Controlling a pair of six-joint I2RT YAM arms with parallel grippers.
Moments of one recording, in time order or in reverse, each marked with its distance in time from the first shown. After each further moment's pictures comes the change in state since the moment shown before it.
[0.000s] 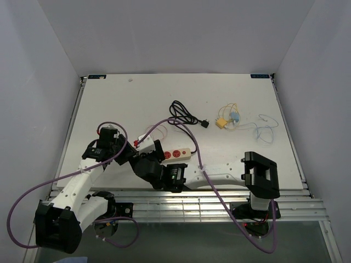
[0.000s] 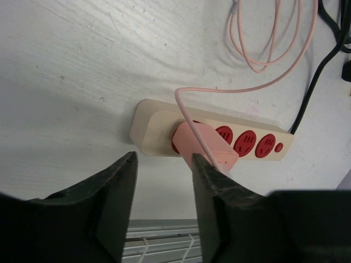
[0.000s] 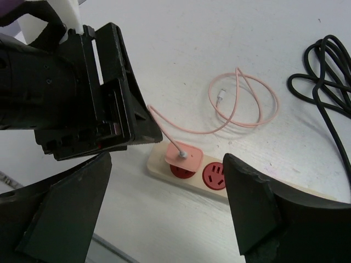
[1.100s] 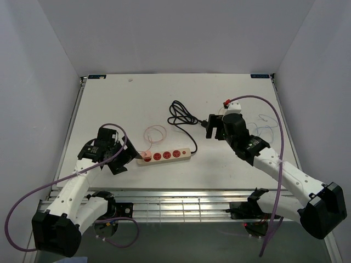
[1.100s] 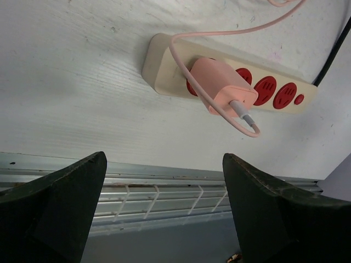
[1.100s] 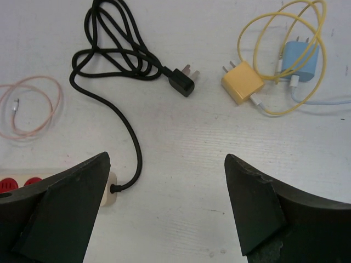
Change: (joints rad) left arm -0.001 -0.040 0.102 -0.294 0.072 0.034; right arm -0.846 -0.747 -0.493 -0.317 -0.556 0.030
